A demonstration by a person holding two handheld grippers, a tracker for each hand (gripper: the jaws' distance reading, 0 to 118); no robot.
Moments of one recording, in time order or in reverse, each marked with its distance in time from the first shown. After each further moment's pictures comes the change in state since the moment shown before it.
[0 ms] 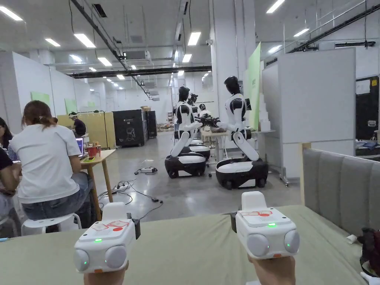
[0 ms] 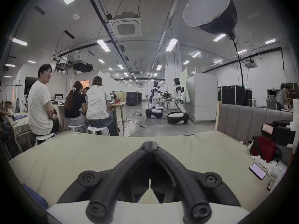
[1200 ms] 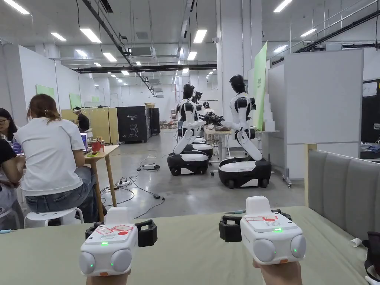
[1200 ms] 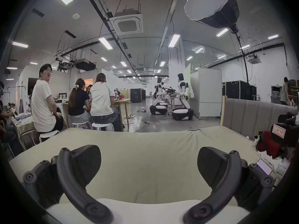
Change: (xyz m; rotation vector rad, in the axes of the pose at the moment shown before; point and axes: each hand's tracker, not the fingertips) left arm 0.002 -0.016 0.011 -0.035 0.052 -0.008; right arm -0.006 -0.003 -0.010 -0.026 0.027 0.030
